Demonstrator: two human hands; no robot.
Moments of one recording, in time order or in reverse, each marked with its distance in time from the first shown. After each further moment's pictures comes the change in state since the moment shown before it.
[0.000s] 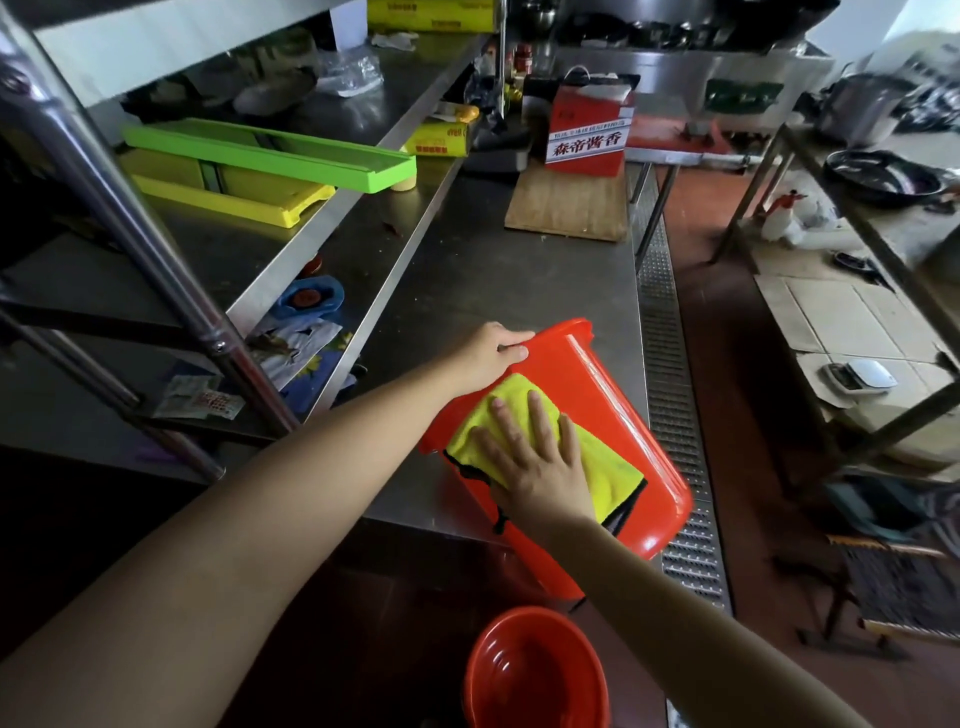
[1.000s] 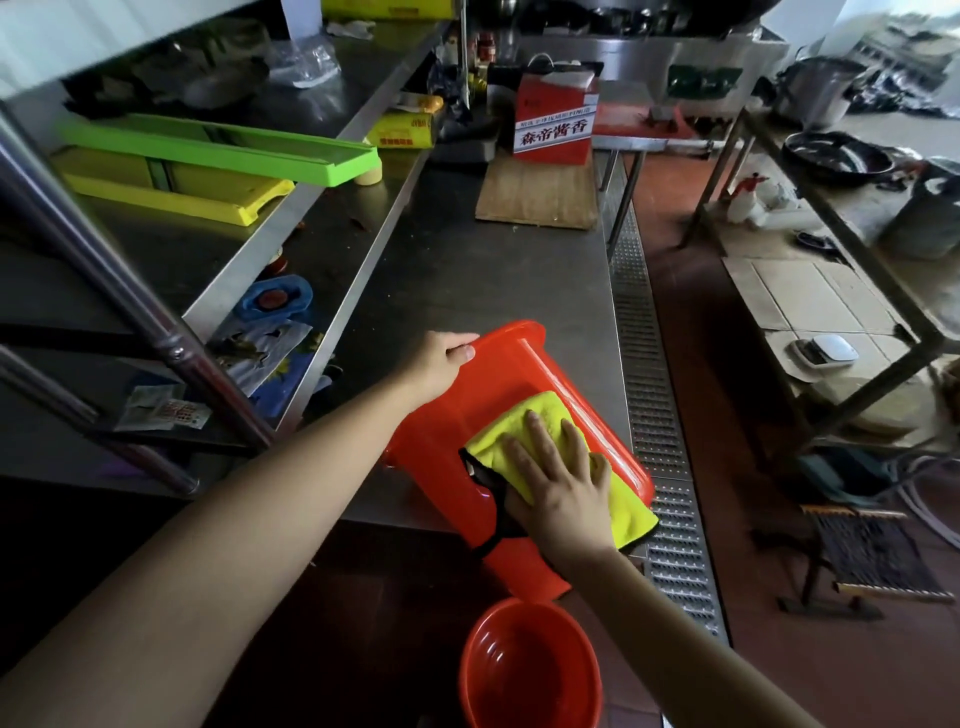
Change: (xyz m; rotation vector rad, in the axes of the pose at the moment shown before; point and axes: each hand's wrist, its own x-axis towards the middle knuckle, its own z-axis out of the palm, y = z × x) left_hand -0.008 -0.026 0.012 -0.131 0.077 -0.121; right_hand -0.055 0.015 0.001 0.151 -0.027 0.290
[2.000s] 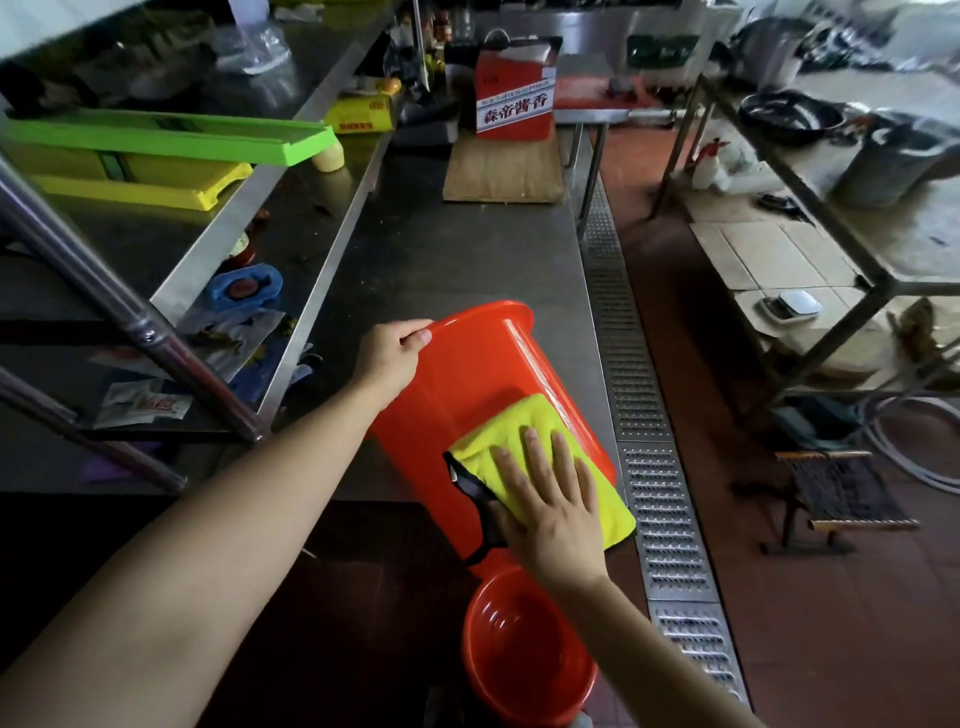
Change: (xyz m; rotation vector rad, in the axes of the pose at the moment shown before) left_hand -0.032 -0.033 0.007 -0.069 0.230 0.001; right_hand -0.087 -0.018 0.018 0.127 0.116 0.041
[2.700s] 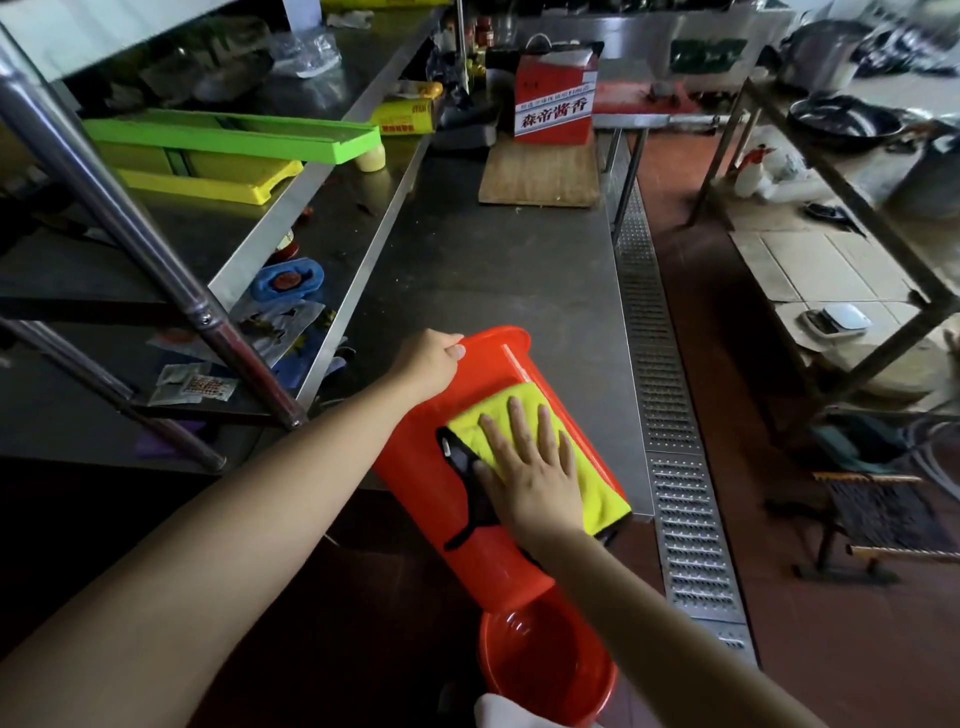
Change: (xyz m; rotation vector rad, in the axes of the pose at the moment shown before) left_hand -0.007 0.015 -0.006 0.301 -0.145 -0.030; right_hand 0.057 -0.041 -0.009 0.103 -0.218 0.067
